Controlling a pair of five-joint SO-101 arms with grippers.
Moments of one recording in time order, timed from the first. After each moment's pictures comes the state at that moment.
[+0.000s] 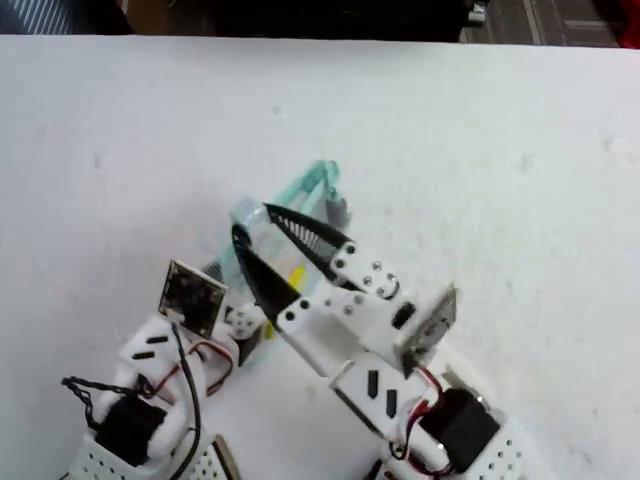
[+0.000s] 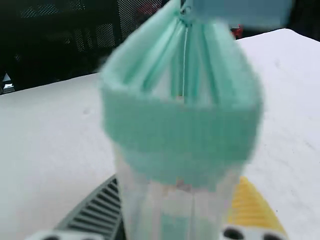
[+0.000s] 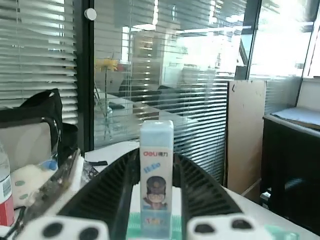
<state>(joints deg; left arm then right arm) 23.2 -103.8 82.8 49.1 2.9 -48.4 -80.2 57.3 20.0 3.5</state>
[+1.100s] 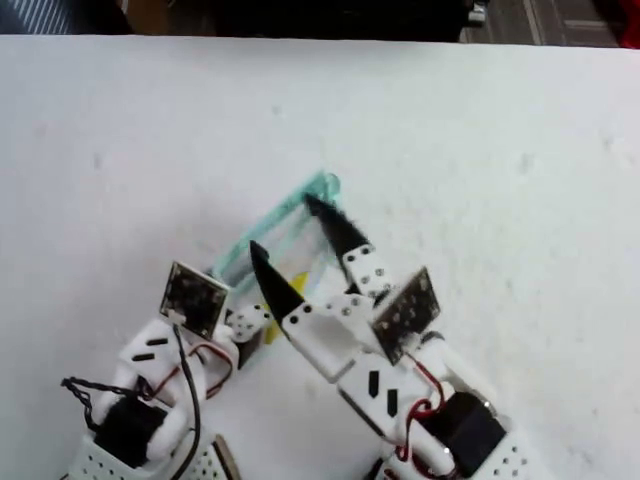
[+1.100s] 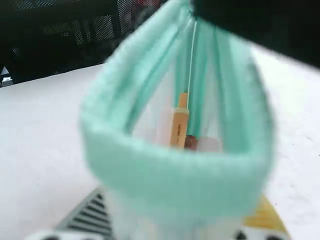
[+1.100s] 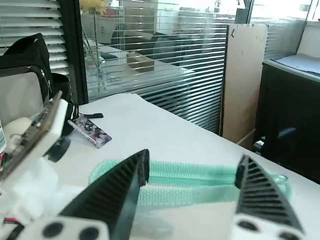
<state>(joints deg) 23.3 -104.6 82.8 51.2 2.8 -46.7 -82.4 58.6 34.1 3.4</state>
